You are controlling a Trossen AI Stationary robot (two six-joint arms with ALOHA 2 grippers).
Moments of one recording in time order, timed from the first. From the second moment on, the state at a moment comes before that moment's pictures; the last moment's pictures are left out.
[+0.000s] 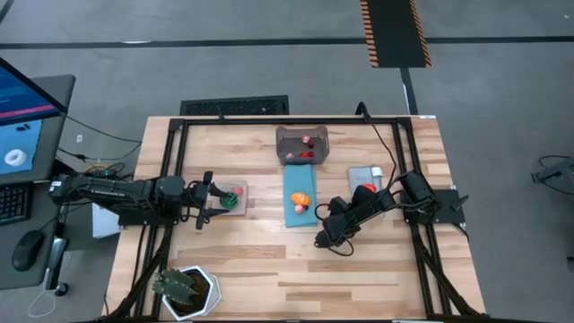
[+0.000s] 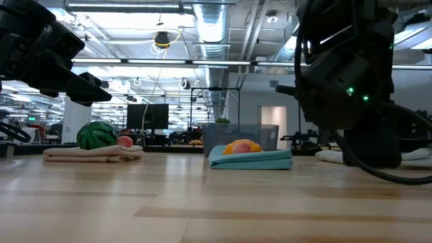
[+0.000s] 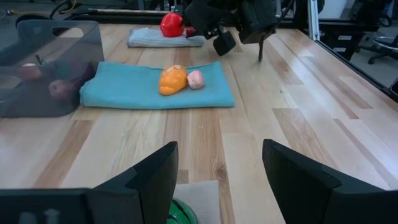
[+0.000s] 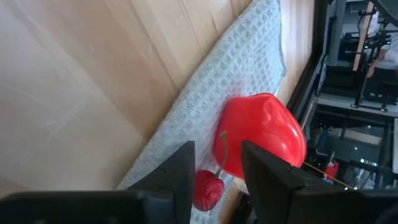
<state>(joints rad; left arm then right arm) -0.03 0.33 0.01 0.04 0.04 -0.04 0.36 2.10 1.21 -1.45 0.47 1.07</state>
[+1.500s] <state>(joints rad) -0.03 0.33 0.01 0.04 0.04 -0.05 0.41 2.11 1.36 -1.55 0.52 1.10</state>
